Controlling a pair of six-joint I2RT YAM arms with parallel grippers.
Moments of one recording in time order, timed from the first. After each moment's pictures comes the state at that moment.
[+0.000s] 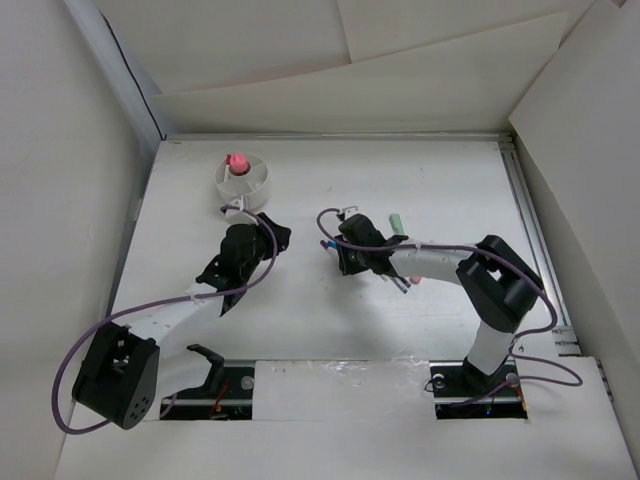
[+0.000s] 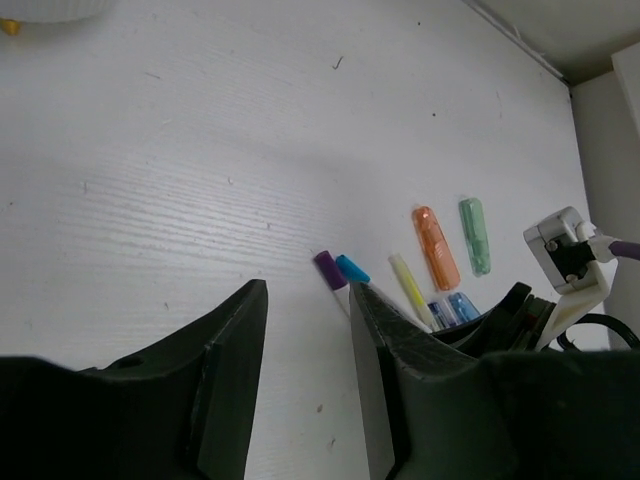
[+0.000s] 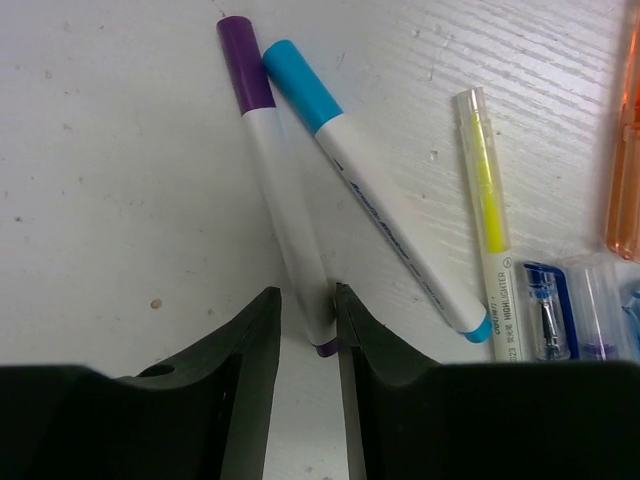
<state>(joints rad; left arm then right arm) -0.47 1.12 0.47 0.33 -0.15 -0.75 0.78 1.77 1.00 -0.11 0.13 0.41</state>
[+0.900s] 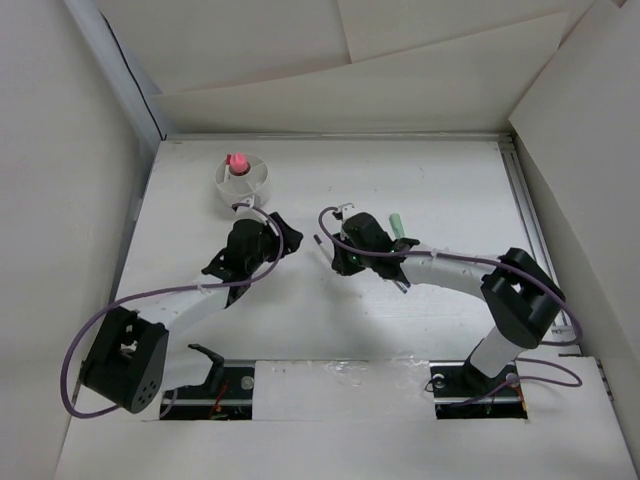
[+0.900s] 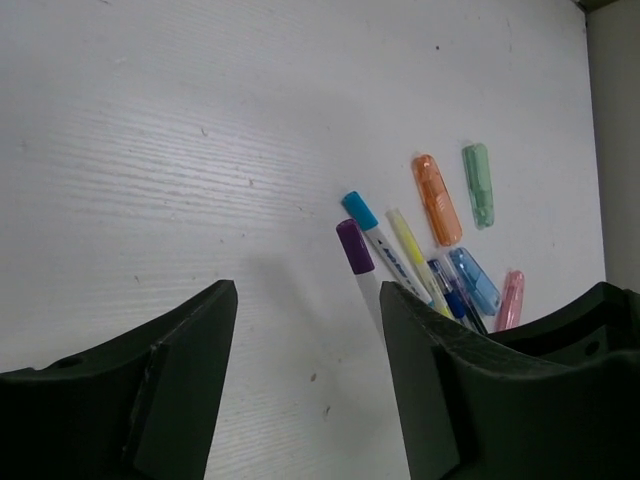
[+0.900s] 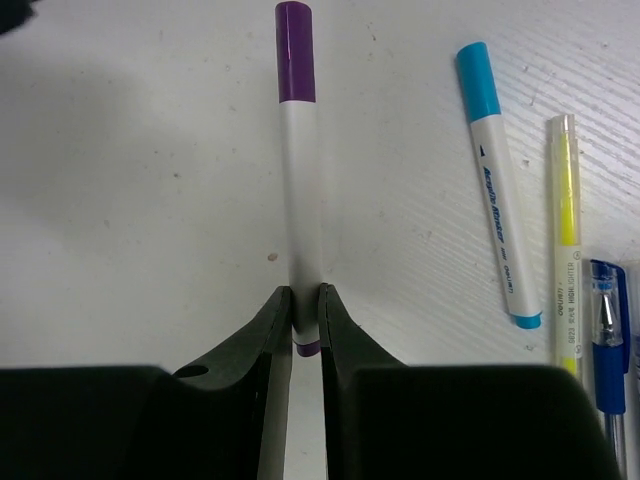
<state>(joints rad) -0.47 1.20 0.52 0.26 -0.05 -0.75 0.81 1.64 0.97 -0.08 0.02 0.39</state>
